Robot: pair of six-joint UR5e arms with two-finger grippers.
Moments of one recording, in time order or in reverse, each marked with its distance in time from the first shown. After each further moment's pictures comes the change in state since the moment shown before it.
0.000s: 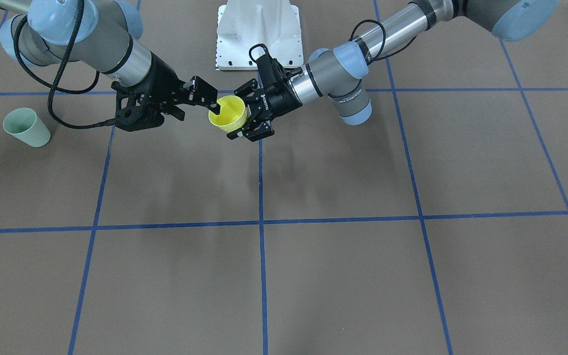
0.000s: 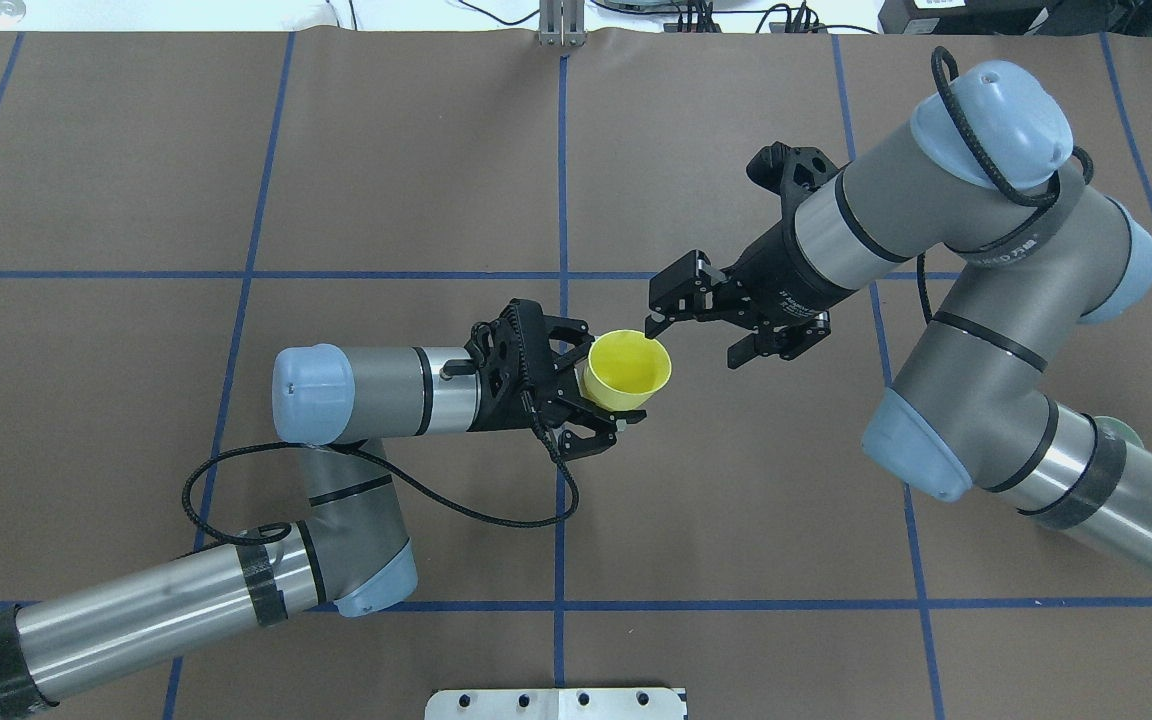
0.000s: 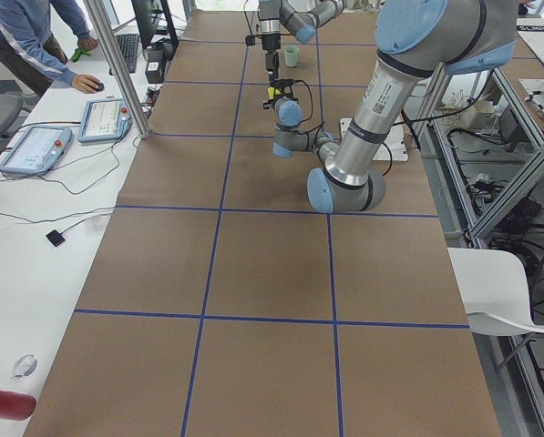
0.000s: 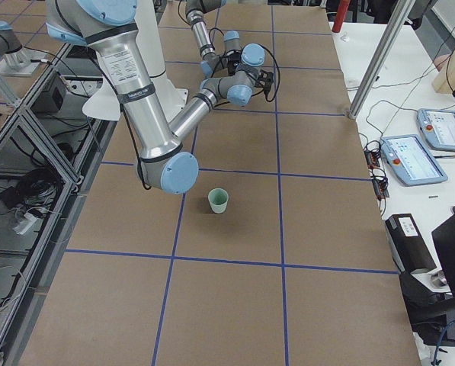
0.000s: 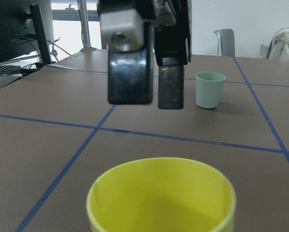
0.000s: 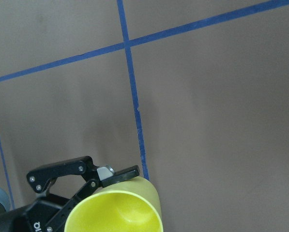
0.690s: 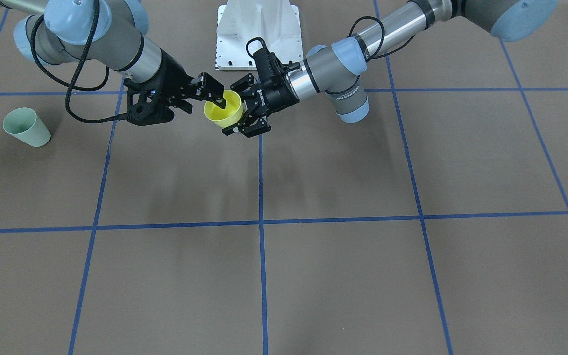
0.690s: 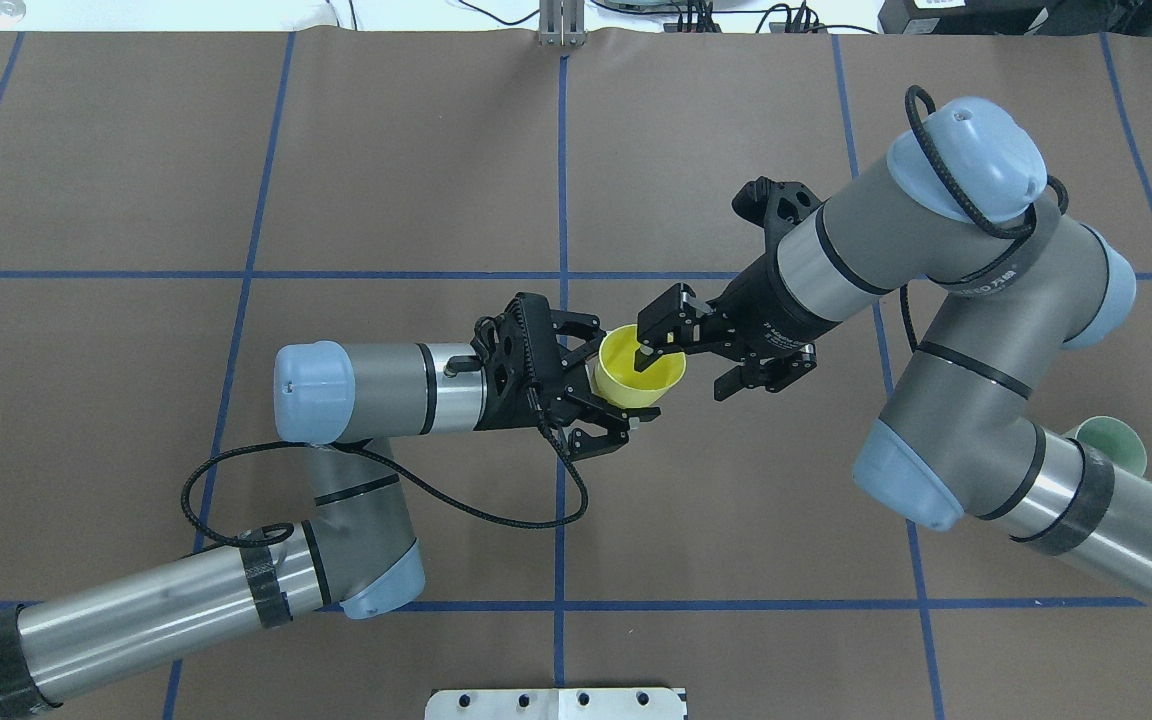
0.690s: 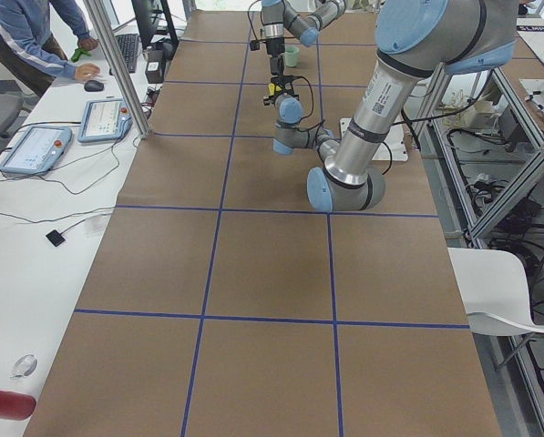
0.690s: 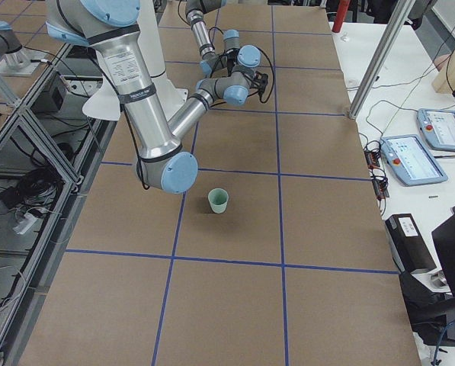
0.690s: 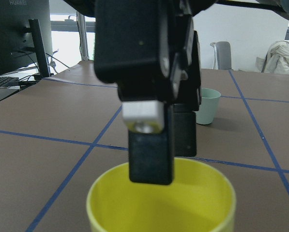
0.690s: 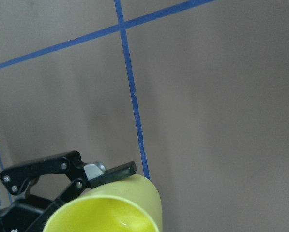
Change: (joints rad) left arm 0.001 -0.009 -0.010 0.000 0.001 -0.001; right arm -0.042 -0.004 0.006 0.000 0.001 0.049
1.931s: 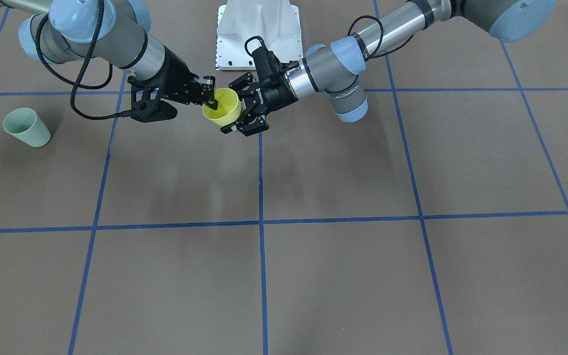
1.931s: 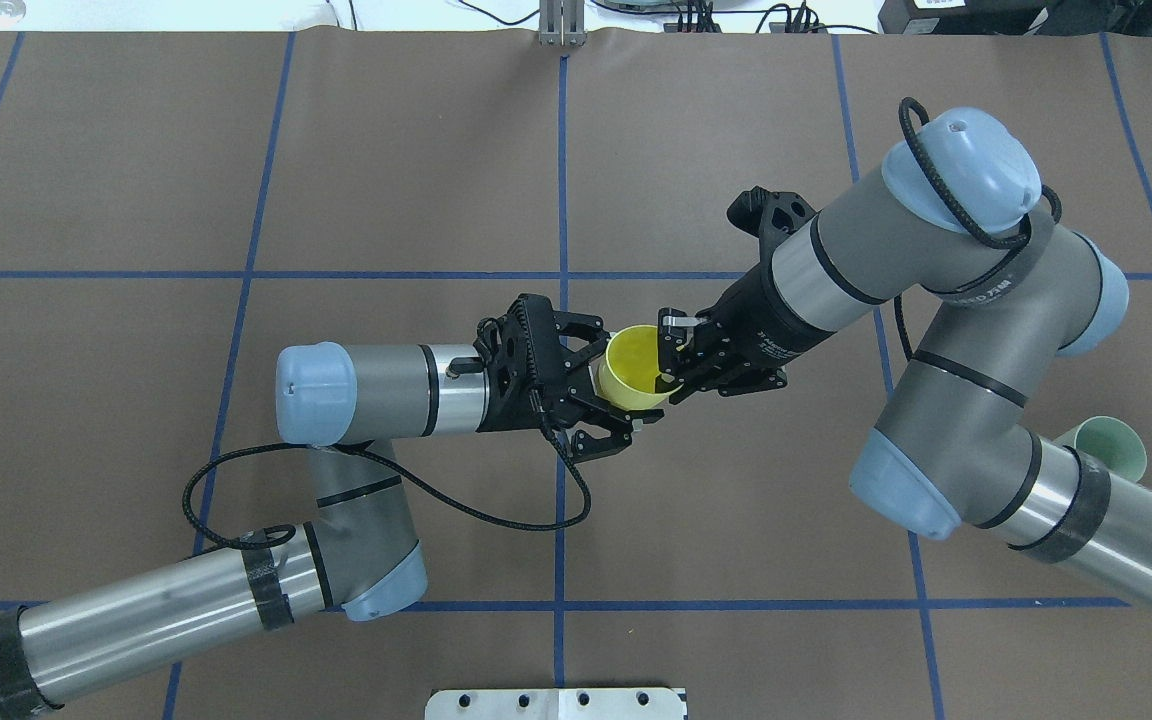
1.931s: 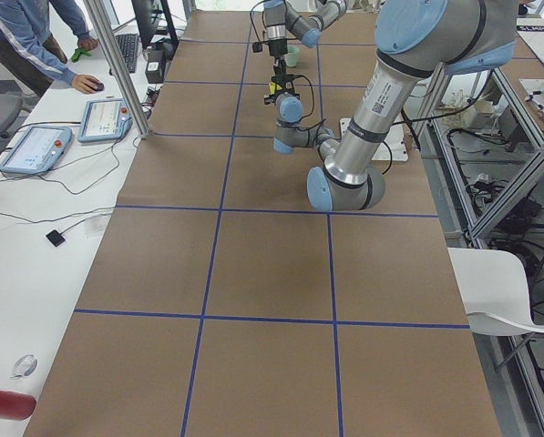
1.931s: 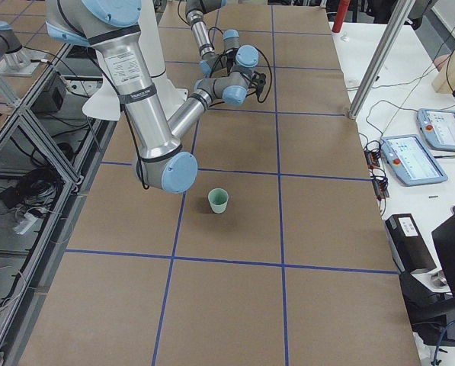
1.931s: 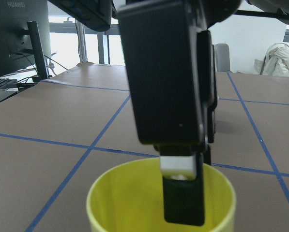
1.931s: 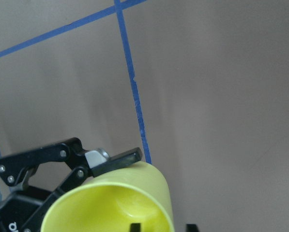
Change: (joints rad) left arm 0.002 -0.002 -0.005 0.000 0.001 0.002; right arm -0.012 0.000 0.003 0.017 0.002 0.024
